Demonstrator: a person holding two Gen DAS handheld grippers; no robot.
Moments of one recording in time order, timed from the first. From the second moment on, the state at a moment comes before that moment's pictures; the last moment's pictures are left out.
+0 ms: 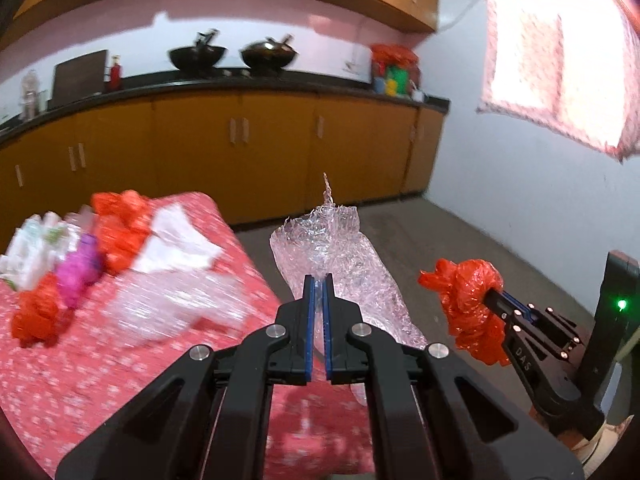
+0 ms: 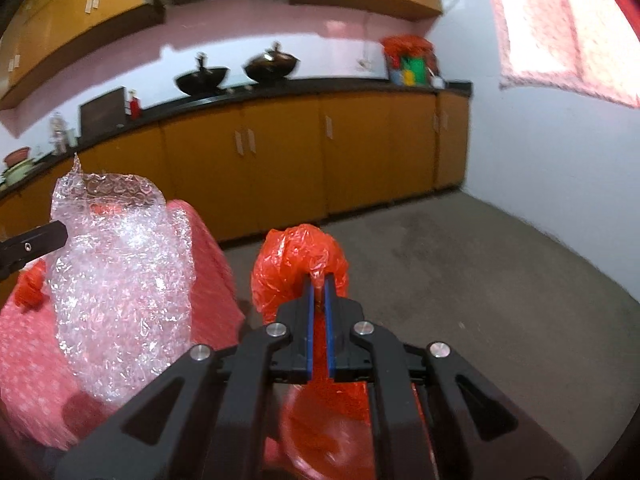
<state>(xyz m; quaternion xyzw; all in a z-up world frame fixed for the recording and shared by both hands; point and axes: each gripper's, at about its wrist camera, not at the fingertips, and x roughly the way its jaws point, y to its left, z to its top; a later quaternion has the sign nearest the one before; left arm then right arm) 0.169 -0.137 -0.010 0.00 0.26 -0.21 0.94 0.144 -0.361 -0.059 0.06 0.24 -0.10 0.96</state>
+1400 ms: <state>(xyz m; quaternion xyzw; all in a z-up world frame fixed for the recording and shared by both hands) 0.199 -0.262 -0.117 0.06 0.38 -0.28 0.88 0.164 -0.458 -0.146 0.14 0.30 -0.14 0.94</state>
